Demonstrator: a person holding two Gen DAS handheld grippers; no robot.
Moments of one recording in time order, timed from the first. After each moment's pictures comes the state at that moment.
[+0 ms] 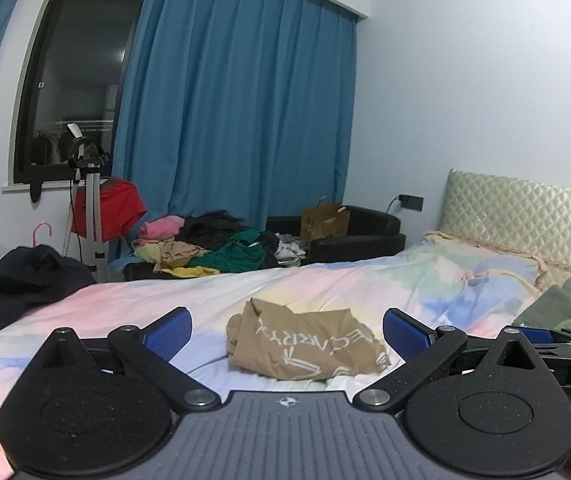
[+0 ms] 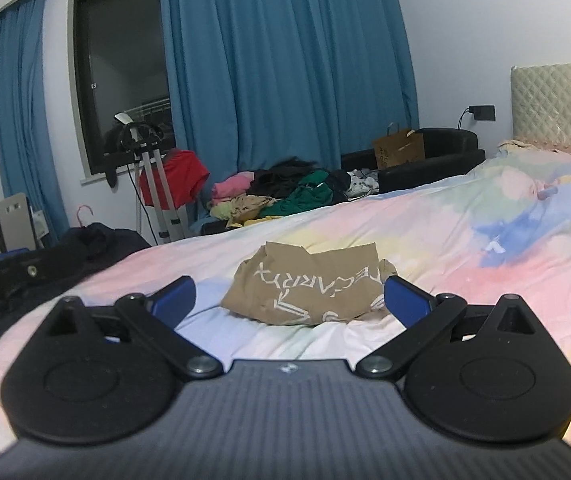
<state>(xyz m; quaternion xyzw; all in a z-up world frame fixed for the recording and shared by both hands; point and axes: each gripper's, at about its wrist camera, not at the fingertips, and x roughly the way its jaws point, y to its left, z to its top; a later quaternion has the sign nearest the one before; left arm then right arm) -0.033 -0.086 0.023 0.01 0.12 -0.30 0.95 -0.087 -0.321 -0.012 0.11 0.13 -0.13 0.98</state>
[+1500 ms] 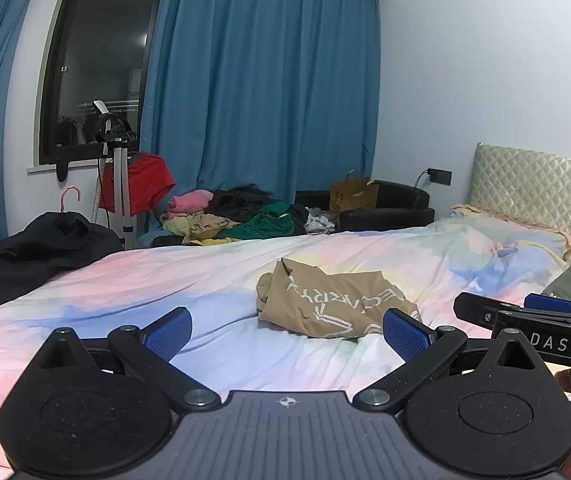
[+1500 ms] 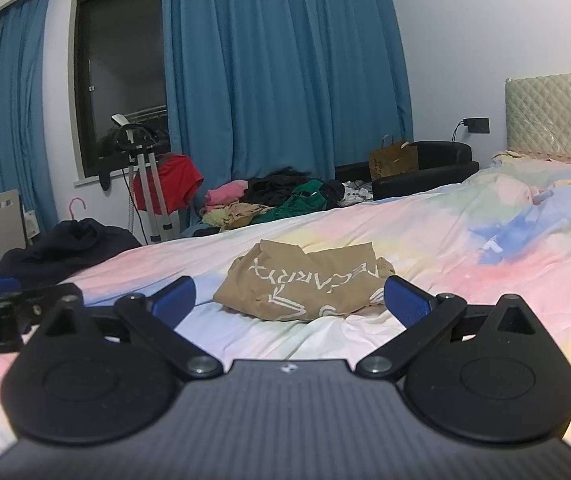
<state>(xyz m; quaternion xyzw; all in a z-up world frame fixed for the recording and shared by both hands) -0.039 -0.075 -0.018 0.03 0.15 -0.26 0.95 -0.086 -0.301 -0.050 0.09 0.10 -0.15 0.98</state>
